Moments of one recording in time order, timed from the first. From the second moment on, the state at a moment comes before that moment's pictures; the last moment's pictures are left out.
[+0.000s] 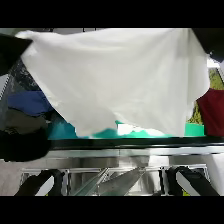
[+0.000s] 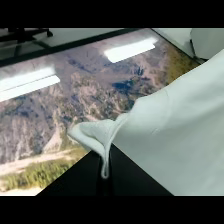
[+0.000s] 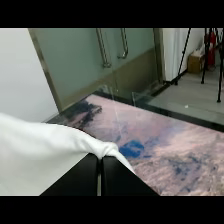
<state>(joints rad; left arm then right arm) -0.01 -0.96 1.70 0.85 -1.28 -1.23 -0.12 -0.96 1.52 -0.44 1.07 0.91</state>
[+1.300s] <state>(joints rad) 0.25 -1.64 1.15 0.84 -1.31 -1.08 -0.16 -1.60 1.17 -0.41 1.52 0.97</state>
